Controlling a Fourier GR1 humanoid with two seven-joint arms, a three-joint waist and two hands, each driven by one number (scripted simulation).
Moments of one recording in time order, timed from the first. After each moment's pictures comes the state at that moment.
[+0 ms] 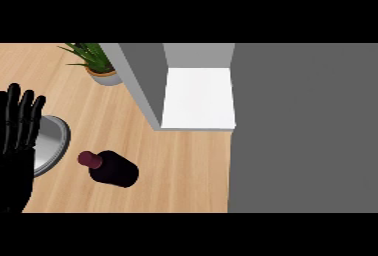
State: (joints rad) left arm 0.04 0.12 0.04 -2.10 -0.01 0.01 -0.02; right arm -0.01 -0.08 0.00 -2.10 -0.05 0.02 -0.03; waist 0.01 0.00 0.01
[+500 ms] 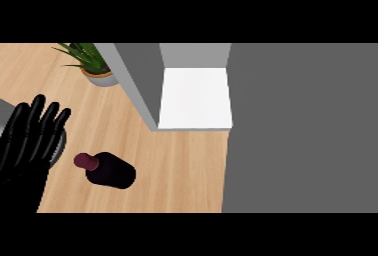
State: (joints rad) left arm 0.09 0.11 -0.02 -2.17 0.20 -0.11 0.08; right arm 0.14 -0.07 0.08 -2.27 -0.09 0.06 0.11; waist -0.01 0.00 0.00
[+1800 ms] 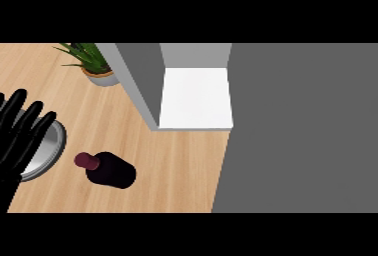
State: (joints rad) left arm 0.00 0.17 0.03 -2.37 0.35 0.04 0.56; right arm 0.11 -0.04 0.41 -2.50 0.01 -0.12 0.49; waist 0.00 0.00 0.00
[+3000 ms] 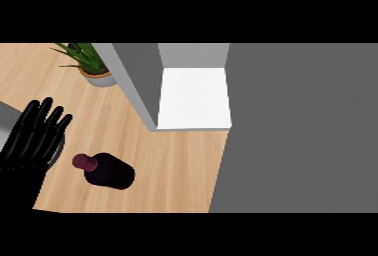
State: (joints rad) left arm 0.10 0.12 0.05 -2.13 0.28 -0.09 0.28; right arm -0.03 -0.12 0.52 -2.51 0.06 -0.31 0.61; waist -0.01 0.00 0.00
